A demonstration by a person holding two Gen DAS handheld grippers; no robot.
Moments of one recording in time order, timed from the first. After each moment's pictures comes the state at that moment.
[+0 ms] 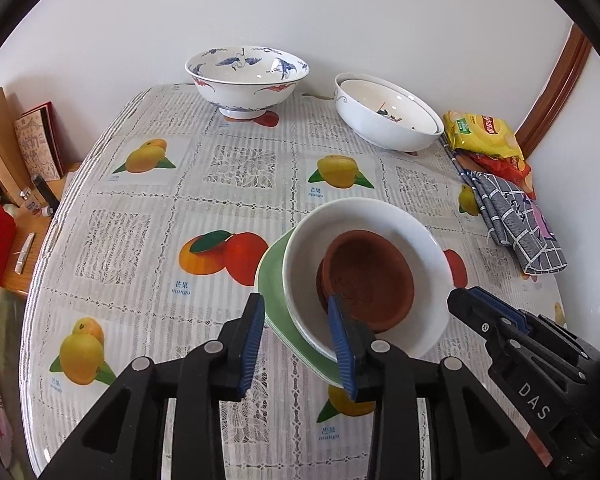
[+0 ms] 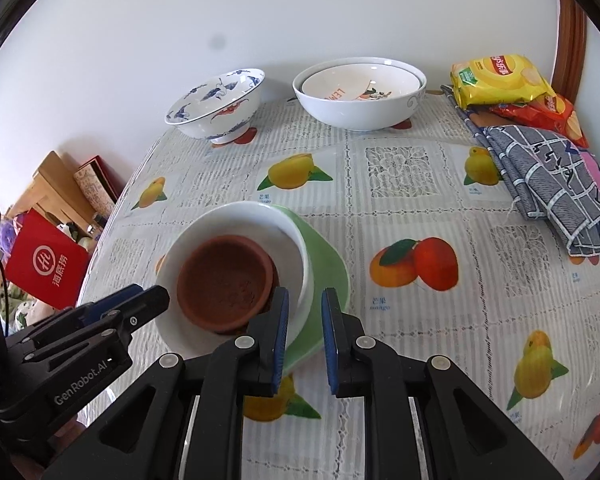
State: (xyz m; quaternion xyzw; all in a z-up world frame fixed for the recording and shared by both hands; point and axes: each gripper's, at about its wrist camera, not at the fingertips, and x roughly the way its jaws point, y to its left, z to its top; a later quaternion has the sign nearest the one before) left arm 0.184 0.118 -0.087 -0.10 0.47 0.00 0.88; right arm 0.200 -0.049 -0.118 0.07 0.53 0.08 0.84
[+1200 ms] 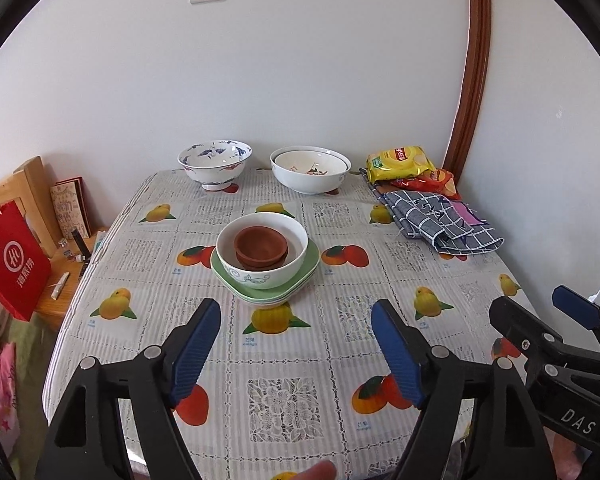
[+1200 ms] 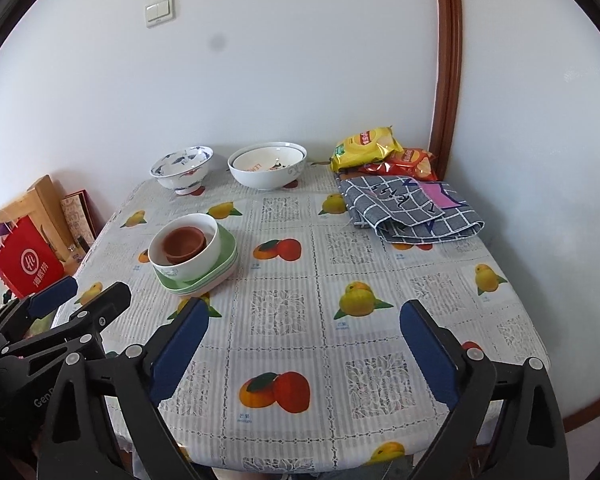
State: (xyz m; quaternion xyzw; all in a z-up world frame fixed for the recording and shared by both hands) left arm 0.004 0.015 -0.007 -0.03 0.33 0.00 0.94; right arm 0.004 -0.142 0.002 0.02 0.40 -0.03 0.91
